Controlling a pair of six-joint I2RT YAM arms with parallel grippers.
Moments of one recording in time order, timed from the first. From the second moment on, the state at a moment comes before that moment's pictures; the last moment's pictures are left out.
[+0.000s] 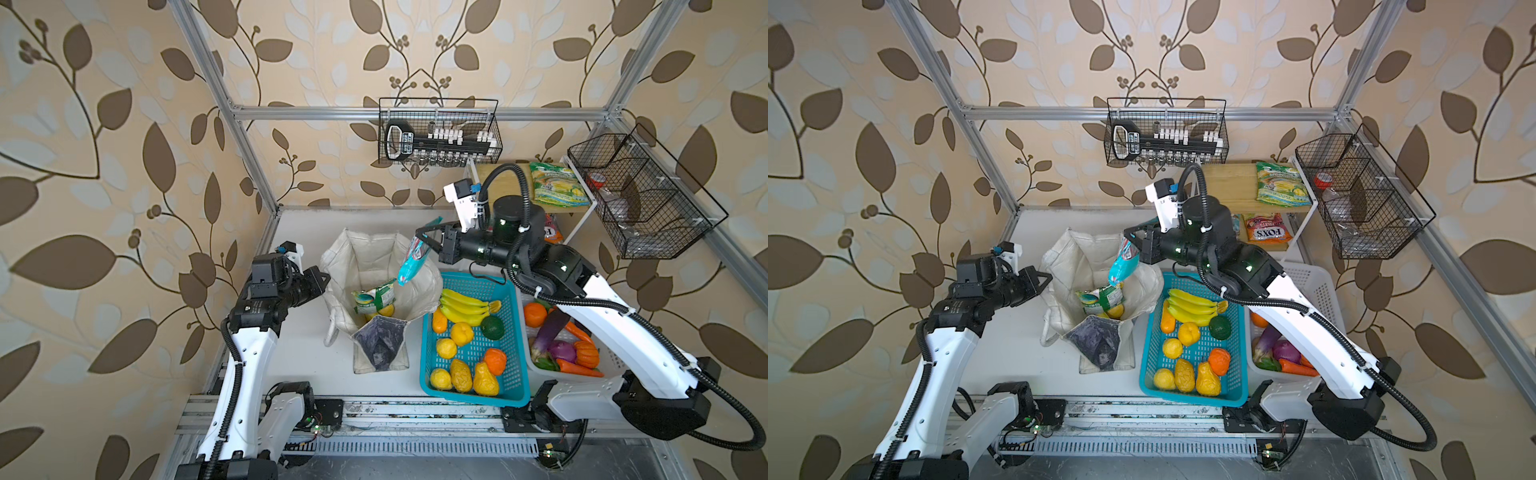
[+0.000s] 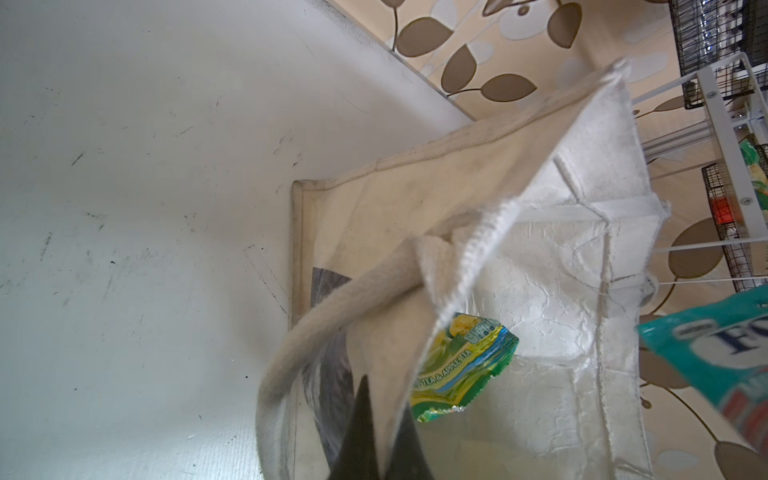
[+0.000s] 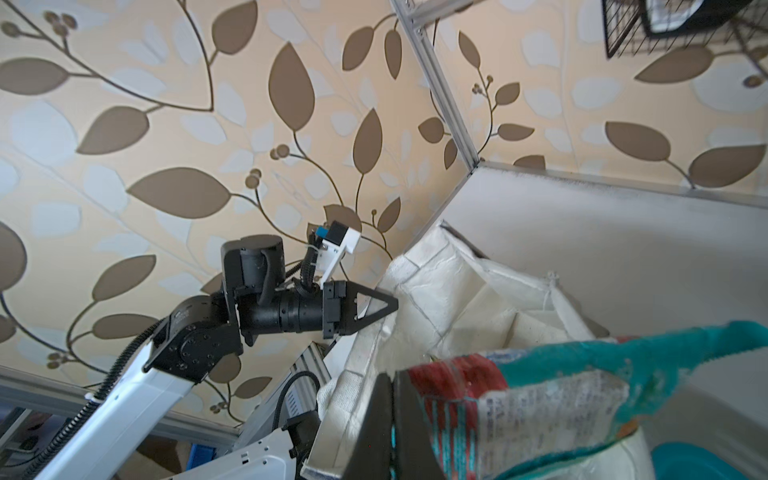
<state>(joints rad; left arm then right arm) 0.12 0.89 0.91 -0.72 0.50 -0.47 0.79 1.35 1.61 -0.54 -0.20 0.51</state>
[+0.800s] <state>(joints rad) 0.12 0.90 0.91 -0.71 0.53 -0.47 0.94 1.81 1.55 -0.29 -0.10 0.53</state>
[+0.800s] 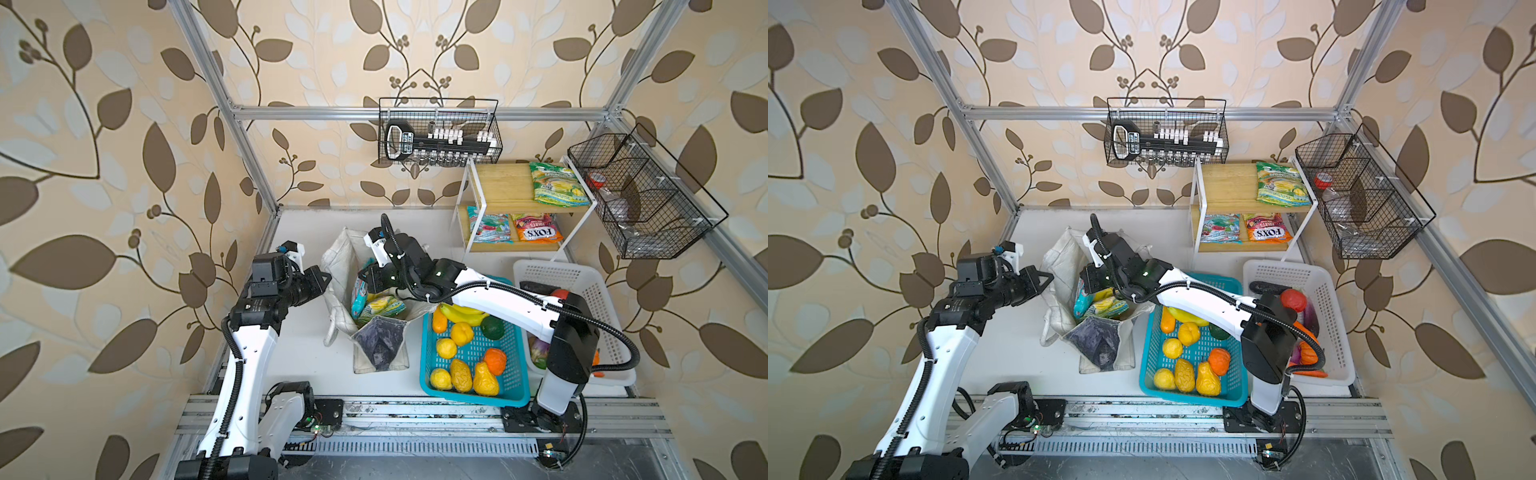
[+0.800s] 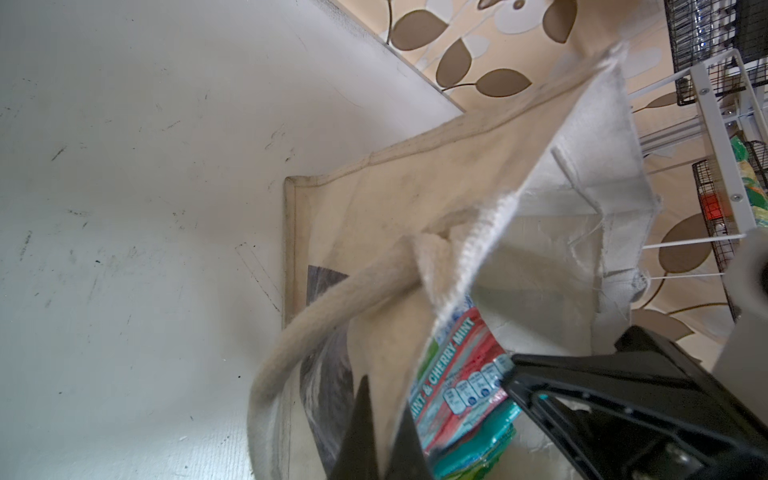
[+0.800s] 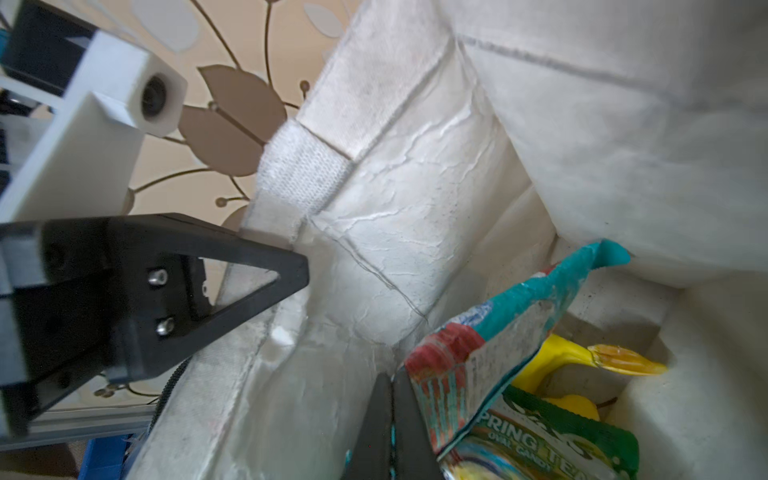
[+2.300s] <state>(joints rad) 0.12 0.90 0.91 -0.71 0.54 -0.46 0.96 1.68 1.26 -0.25 0.12 0.48</state>
